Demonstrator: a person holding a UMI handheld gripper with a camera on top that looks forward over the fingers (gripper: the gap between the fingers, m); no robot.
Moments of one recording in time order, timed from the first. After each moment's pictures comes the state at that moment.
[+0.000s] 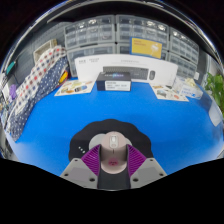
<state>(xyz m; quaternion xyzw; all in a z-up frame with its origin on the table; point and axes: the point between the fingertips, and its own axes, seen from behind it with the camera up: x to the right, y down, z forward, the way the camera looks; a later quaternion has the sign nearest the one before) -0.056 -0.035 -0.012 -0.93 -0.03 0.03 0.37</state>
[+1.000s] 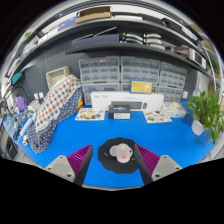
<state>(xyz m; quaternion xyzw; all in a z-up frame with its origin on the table) -0.091 -0.124 0.178 -0.89 -0.02 0.02 0.46</state>
